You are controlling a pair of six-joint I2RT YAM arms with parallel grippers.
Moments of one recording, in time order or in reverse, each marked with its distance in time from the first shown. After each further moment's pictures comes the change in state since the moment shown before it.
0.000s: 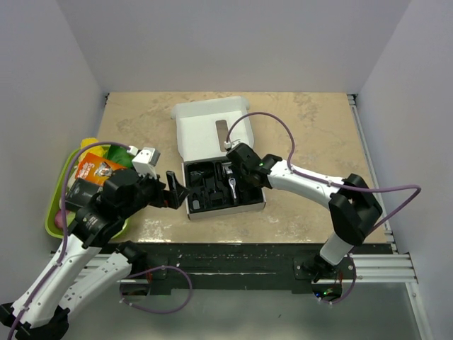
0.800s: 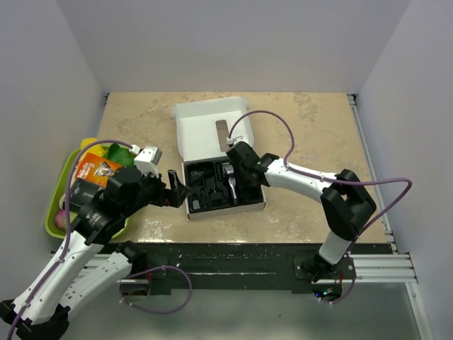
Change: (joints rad) left arm 0.000 0.027 0.000 0.001 -0.014 0.000; right arm -0.026 0.061 0.000 0.077 0.076 0.032
